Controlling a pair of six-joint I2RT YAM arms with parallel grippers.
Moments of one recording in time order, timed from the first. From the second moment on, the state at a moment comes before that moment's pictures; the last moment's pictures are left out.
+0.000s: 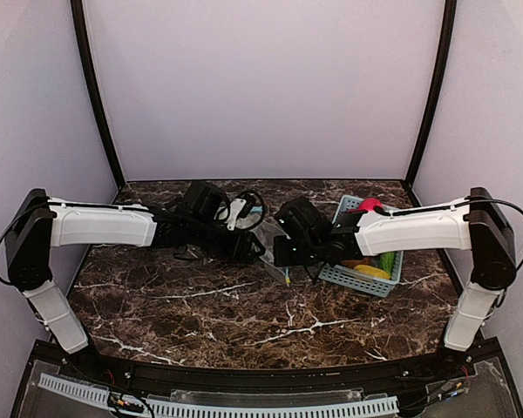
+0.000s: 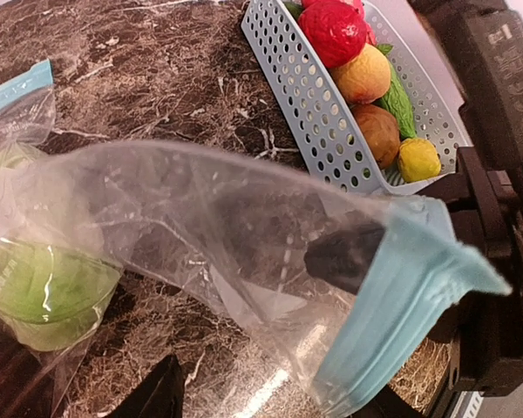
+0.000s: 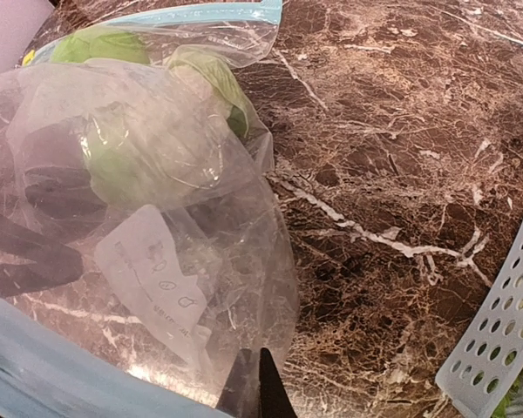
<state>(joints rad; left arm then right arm) -0.80 1.69 1.13 -0.15 0.25 -0.31 1.00 1.77 1.22 -0.31 0.30 0.67</state>
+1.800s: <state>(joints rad) -0.79 1.70 1.16 -0.23 0.23 -0.27 0.74 1.17 0.99 -0.50 0.09 0.44</state>
